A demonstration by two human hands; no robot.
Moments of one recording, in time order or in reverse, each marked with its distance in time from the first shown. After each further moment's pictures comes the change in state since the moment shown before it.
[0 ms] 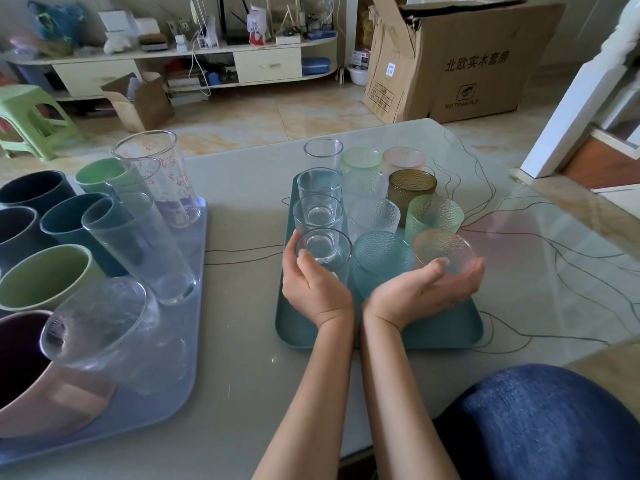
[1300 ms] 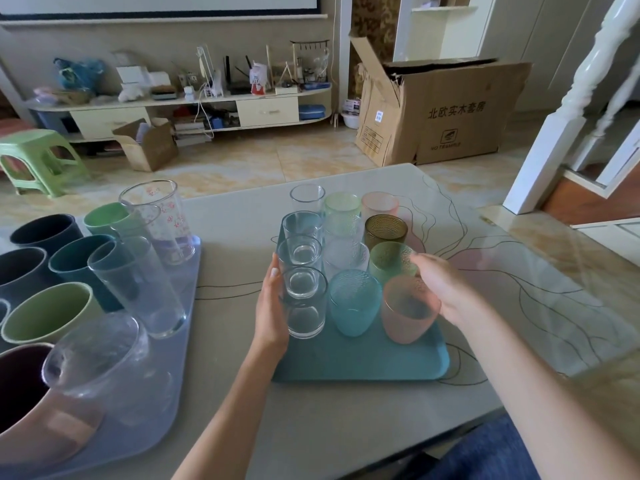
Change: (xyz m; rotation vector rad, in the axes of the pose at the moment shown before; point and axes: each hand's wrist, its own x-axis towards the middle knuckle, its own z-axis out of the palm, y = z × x) left_hand 0.066 -0.017 -0.025 0.061 -0.798 -0.241; right_hand 0.134 -0.035 0.020 -0.548 -1.163 0.389
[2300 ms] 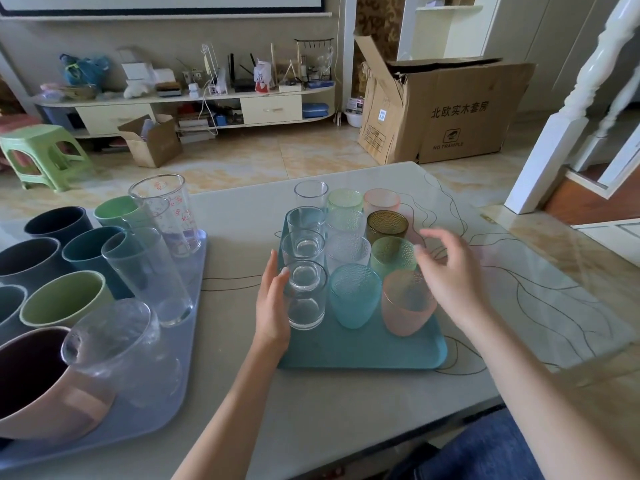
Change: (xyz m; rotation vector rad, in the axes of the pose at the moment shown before) left_hand -0.022 0.009 0.005 -0.064 0.112 0.061; right_hand -0.048 -0.009 -0.010 -0.292 0.256 -0.637
